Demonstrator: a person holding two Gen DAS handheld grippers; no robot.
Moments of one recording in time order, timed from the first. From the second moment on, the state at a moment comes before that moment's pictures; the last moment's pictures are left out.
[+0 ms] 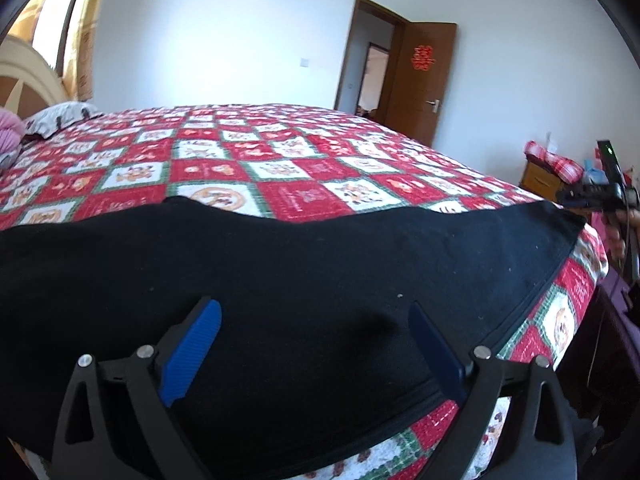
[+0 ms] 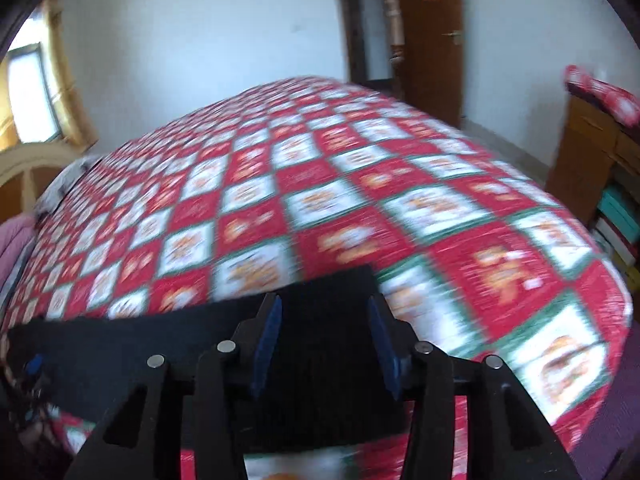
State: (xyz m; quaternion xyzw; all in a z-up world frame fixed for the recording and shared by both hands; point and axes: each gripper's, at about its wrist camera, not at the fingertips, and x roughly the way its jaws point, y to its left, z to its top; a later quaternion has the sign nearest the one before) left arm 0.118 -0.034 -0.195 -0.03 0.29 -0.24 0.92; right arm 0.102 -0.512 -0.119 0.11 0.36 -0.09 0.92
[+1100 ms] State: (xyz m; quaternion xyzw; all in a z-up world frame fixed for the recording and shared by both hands) left arm 0.106 0.044 -0.196 -0.13 0.29 -0.12 0.94; right arm 0.028 -0.558 -0.139 0.41 0.28 -0.07 0.86
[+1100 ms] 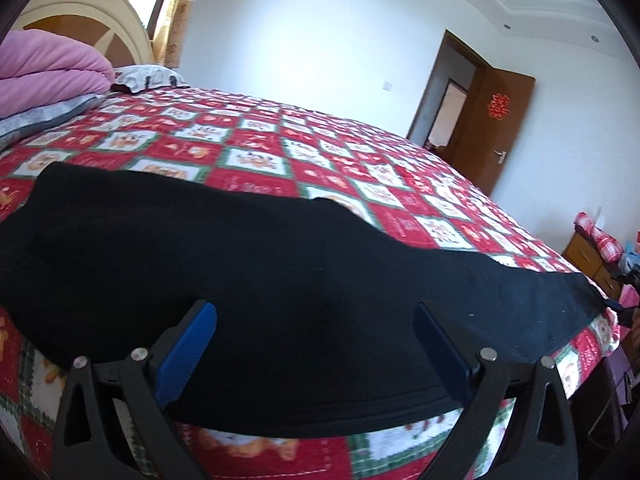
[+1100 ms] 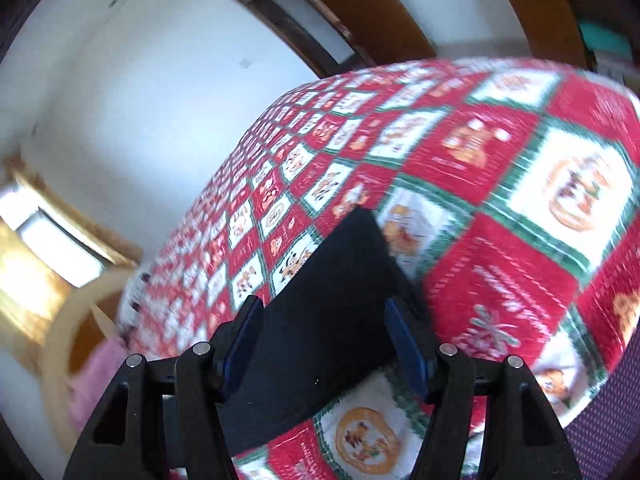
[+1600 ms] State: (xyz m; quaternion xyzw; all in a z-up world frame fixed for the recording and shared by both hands) left arm 0.101 0.039 -0.203 -0.10 0.28 -0.11 0.95; right arm 0.024 -0.562 -0.156 0.43 0.27 -0.08 0.86
